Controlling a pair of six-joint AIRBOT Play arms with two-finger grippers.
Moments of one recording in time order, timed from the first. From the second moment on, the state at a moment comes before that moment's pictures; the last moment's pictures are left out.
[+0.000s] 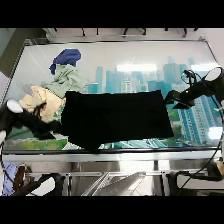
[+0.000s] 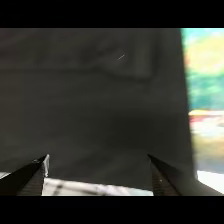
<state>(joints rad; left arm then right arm) 0.27 -1.19 0.81 1.14 -1.53 -1.38 -0.19 -1.45 1.35 -1.13 1.47 1.48</state>
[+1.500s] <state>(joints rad) 0.31 -0.96 0.61 0.99 -1.49 -1.33 -0.43 -1.31 1.01 -1.12 1.40 1.38</state>
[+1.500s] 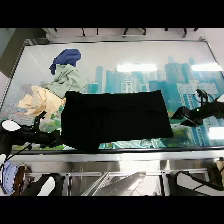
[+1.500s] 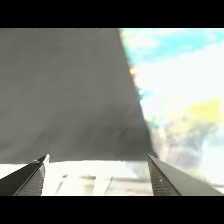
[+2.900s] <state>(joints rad) 0.25 -0.50 0.69 1.22 -1.75 -1.62 -0.38 -0.81 0.83 -1.34 1.60 1.50</state>
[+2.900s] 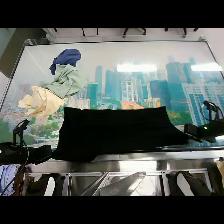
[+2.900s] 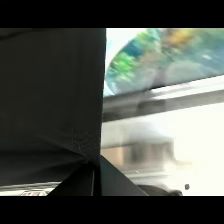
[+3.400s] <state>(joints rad) 0.01 -1.22 1.22 1.27 -1.63 -1.56 -0.37 -1.05 0.88 -1.32 1.43 1.54</state>
